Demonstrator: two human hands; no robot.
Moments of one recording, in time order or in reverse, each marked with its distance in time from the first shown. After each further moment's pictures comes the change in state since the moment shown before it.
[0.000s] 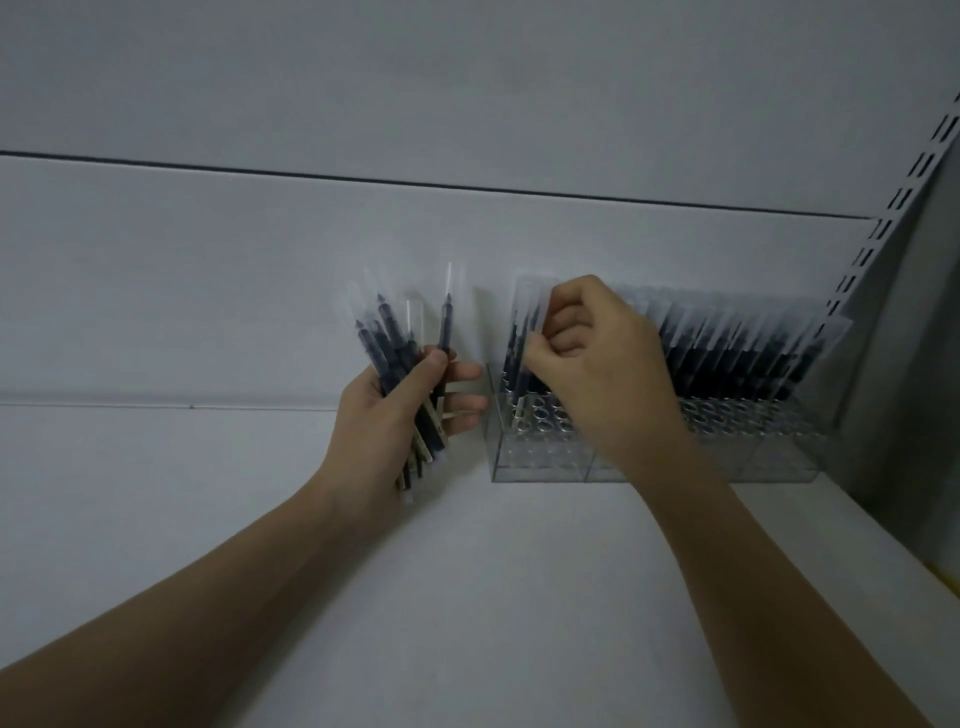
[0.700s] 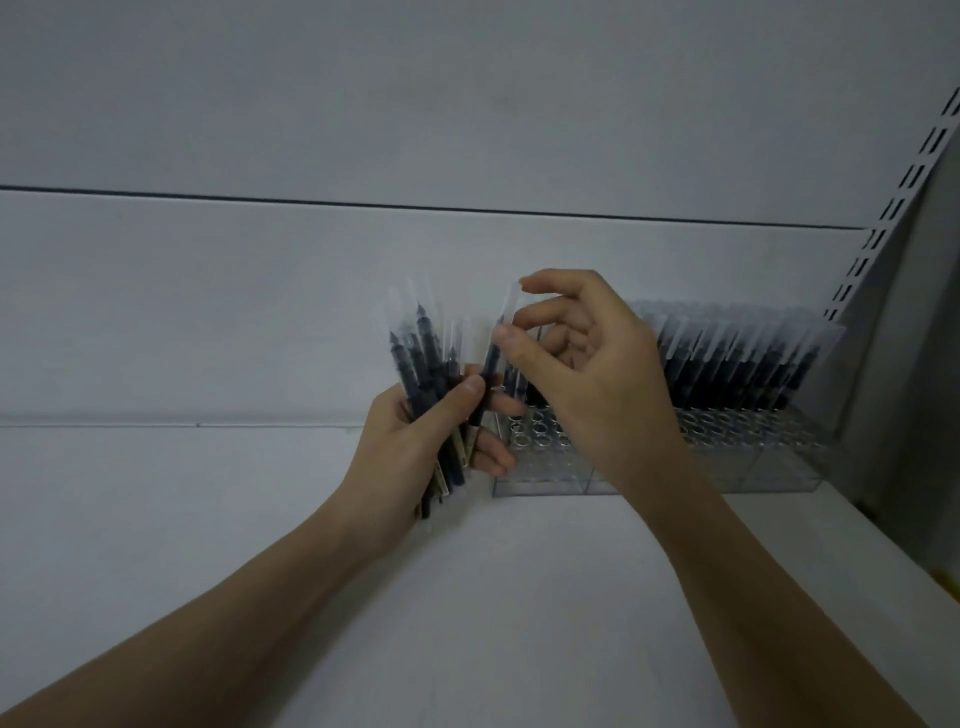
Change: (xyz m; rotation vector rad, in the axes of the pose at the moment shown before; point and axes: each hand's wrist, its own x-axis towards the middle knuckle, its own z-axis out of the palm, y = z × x) left_hand -0.011 0.006 0.012 0.126 -0.212 0.052; right_hand -0.010 -0.029 -0.009 0.340 -0.036 -0.071
